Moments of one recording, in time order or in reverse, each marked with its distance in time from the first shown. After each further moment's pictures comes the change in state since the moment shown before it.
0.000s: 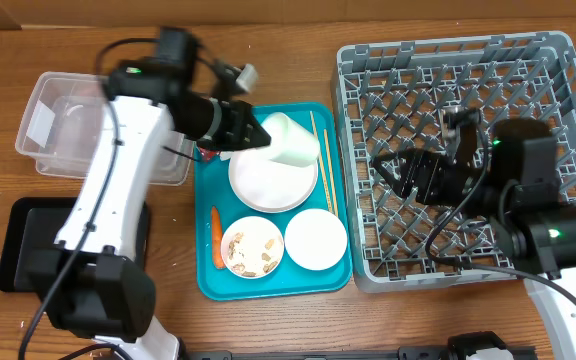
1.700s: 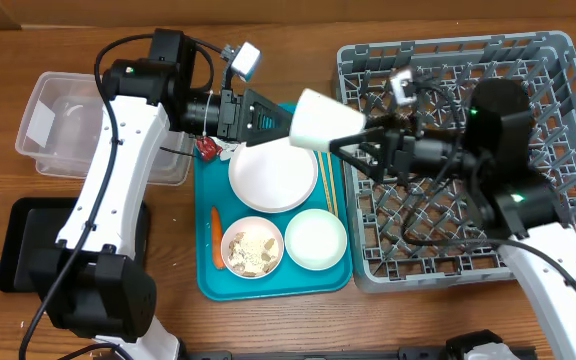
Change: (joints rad) left arm -0.003 0.002 0.000 -0.029 0.632 0.146; right arm 0.070 0.130 0.010 0.418 -0.335 -0.003
